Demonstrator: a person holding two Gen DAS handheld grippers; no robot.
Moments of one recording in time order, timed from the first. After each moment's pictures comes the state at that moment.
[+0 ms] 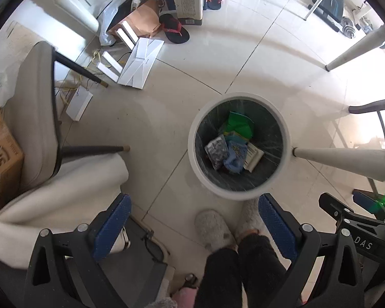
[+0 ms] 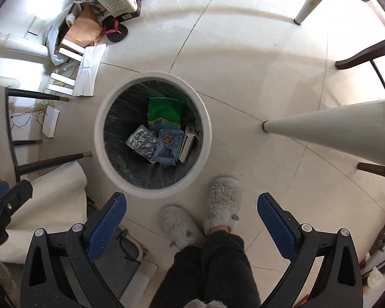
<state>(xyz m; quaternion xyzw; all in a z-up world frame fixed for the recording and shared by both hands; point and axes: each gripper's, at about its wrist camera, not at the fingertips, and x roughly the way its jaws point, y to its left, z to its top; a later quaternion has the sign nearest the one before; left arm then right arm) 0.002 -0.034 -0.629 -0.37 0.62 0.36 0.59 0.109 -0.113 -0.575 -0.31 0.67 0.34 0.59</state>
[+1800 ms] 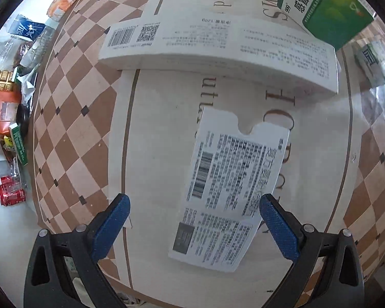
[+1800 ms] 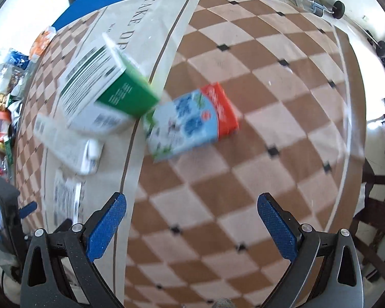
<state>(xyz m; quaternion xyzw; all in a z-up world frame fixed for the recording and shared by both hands) 0.306 0.199 -0.421 -0.18 0.70 0.28 0.63 0.508 0.112 -0.229 -0.21 0.65 0.33 0.65</state>
